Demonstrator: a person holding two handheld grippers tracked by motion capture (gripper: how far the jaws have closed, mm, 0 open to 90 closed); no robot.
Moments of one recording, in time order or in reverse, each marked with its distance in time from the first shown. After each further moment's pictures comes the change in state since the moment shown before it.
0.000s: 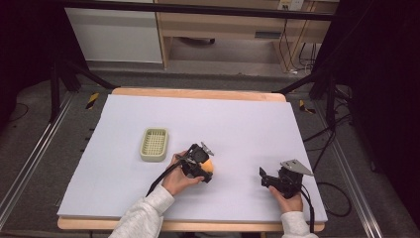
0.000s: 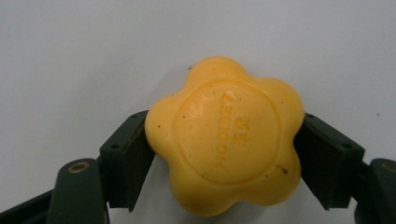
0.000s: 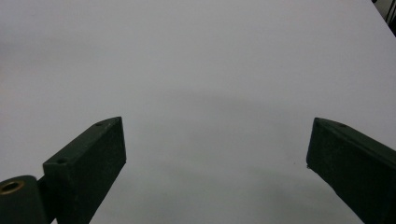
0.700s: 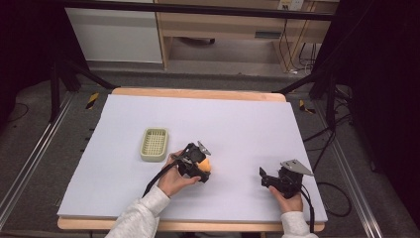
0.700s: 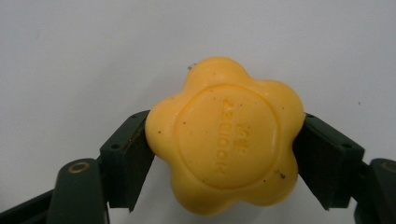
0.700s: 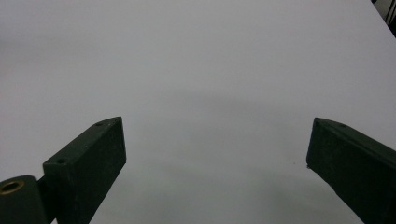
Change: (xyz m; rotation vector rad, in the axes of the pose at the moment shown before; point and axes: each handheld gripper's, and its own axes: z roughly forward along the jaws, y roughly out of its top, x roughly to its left) left arm 0.004 -0.006 -0.020 -0.022 0.003 0.005; right arm 0.000 0.000 0.000 -0.001 0.001 0.000
